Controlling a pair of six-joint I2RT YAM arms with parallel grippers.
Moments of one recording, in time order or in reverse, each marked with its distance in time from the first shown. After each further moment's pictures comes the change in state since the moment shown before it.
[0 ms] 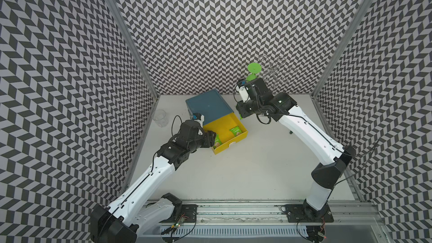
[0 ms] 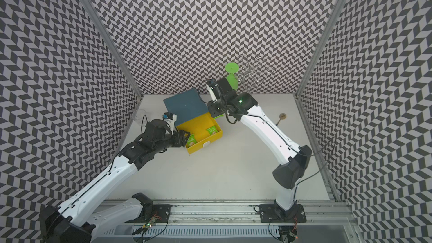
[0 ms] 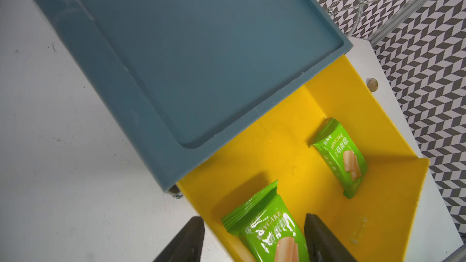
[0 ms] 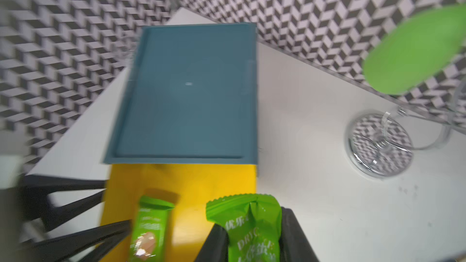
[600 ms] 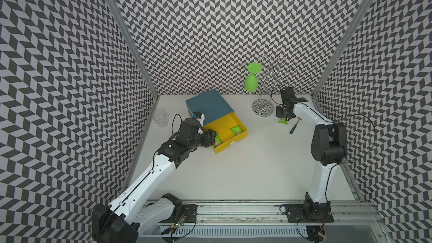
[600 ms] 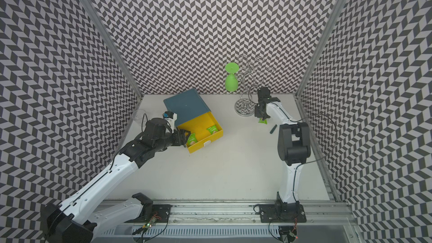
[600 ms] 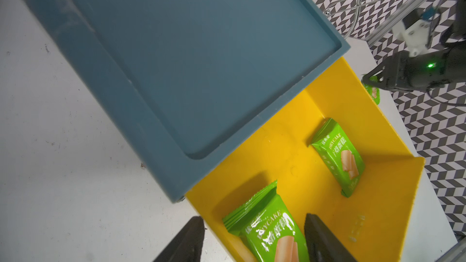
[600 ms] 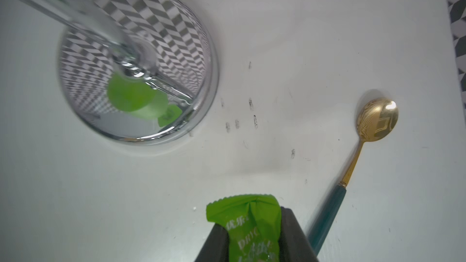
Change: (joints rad) left arm 0.015 0.019 0.018 0.001 0.027 0.004; right arm -0.537 0.285 -0.320 0.274 0.070 0.020
